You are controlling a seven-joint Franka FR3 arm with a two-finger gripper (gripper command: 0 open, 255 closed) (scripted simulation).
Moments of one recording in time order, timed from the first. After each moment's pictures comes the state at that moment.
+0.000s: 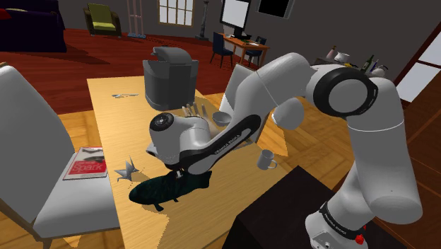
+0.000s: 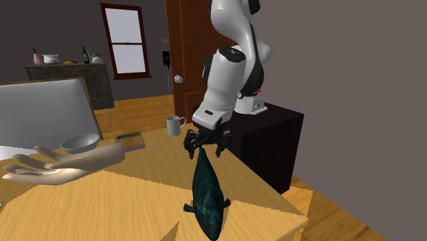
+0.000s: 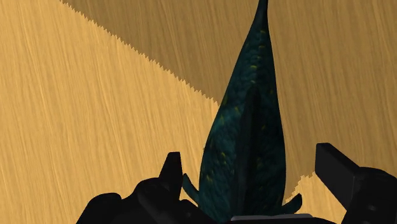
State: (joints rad) arm 0.42 0.65 0.29 -1.80 -0.58 2.24 -0.26
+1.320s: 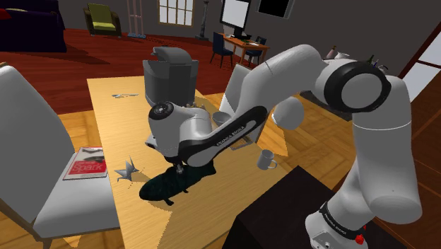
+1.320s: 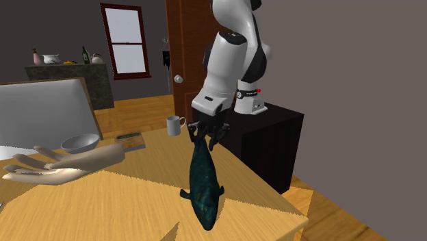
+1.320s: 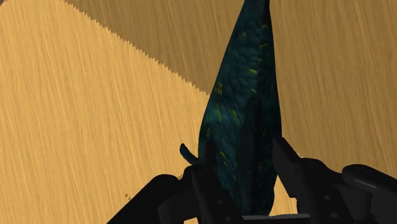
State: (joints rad) arm 0.40 0.58 0.32 -1.80 -0.54 2.18 -0.29
